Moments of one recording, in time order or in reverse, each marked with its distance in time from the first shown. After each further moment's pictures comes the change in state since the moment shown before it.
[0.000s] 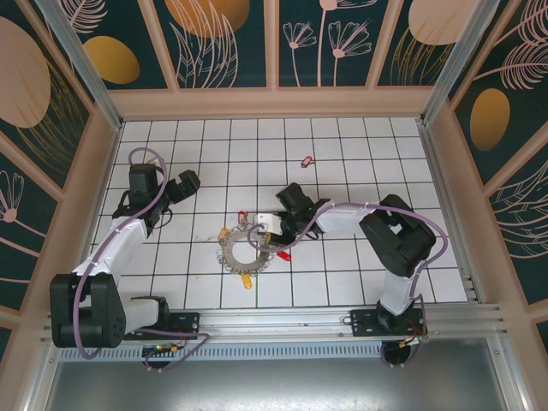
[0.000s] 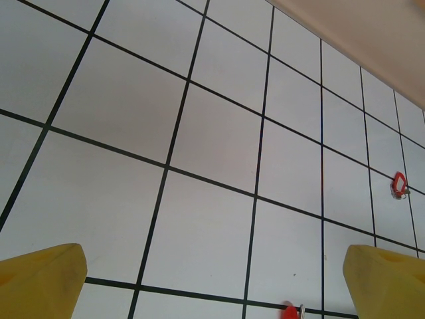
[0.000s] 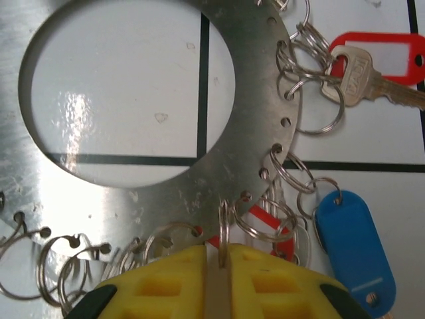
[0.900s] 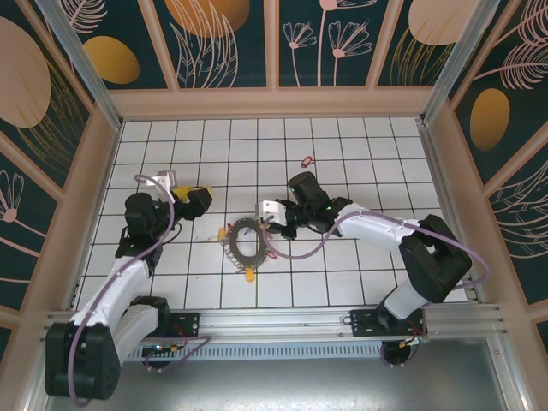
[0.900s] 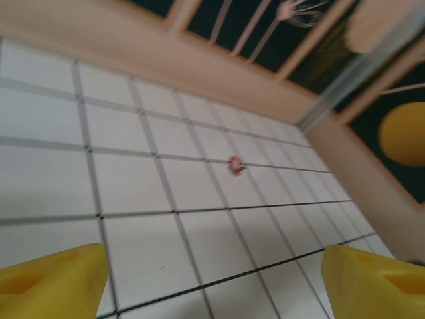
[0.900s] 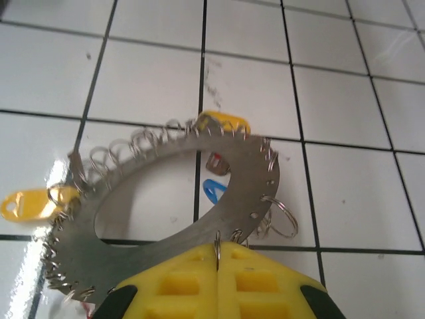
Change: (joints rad) left arm -0.075 -0.334 -0.333 0.483 0.340 0.052; right arm -0.024 -0.270 -0.053 0.063 -0.149 0.060
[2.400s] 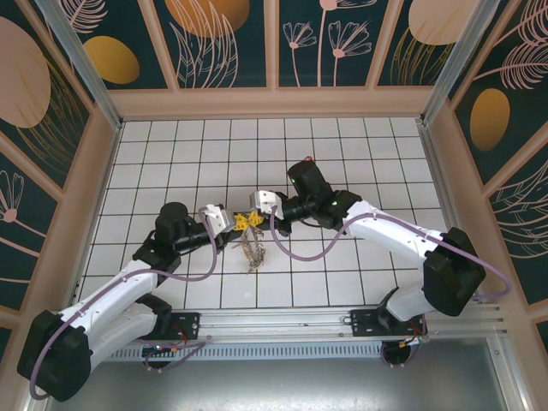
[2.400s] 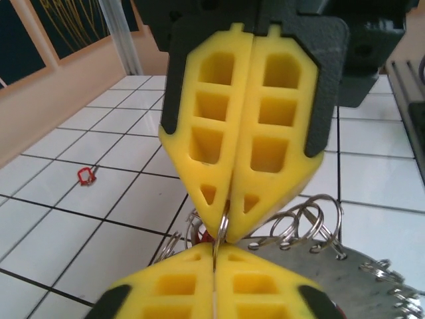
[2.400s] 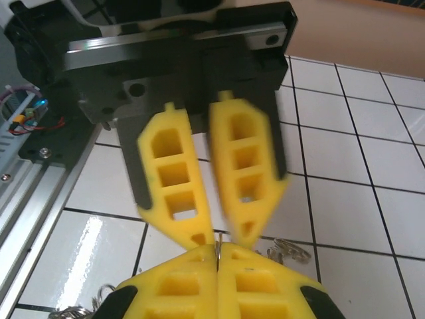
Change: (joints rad) left arm -0.399 0.015 0.006 -0.089 0.151 0.782; right arm 0.057 -0.103 0.122 -0.080 -0.136 0.110
